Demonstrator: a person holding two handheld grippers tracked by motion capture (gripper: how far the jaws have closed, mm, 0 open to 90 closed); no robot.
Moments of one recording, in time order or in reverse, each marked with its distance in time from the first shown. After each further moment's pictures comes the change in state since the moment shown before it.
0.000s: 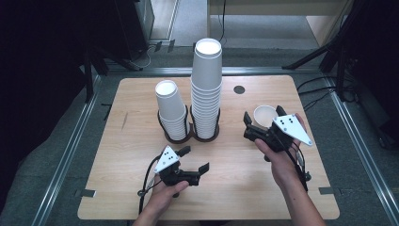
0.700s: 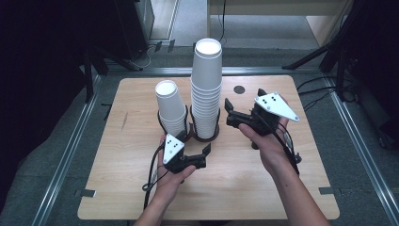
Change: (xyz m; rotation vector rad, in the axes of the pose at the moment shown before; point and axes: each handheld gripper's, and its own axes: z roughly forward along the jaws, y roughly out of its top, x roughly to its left) left arm -0.008 0.039 0.022 -0.096 0.266 0.052; right arm 0.041 0.053 0.020 0.045 0.125 -0.026
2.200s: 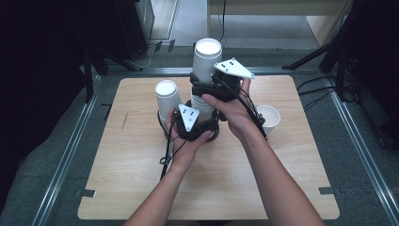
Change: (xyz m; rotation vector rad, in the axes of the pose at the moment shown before) left arm -0.003 0.048 0.073 -0.098 0.230 0.069; right arm 0.048 0.036 0.095 0.053 0.132 0.030
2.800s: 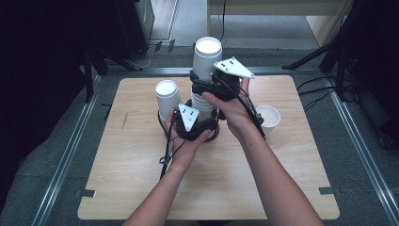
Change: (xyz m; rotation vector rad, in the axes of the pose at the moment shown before) left arm 0.002 0.001 0.000 0.001 -0.008 0.003; right arm 0.001 0.002 0.001 -0.021 -0.004 0.002
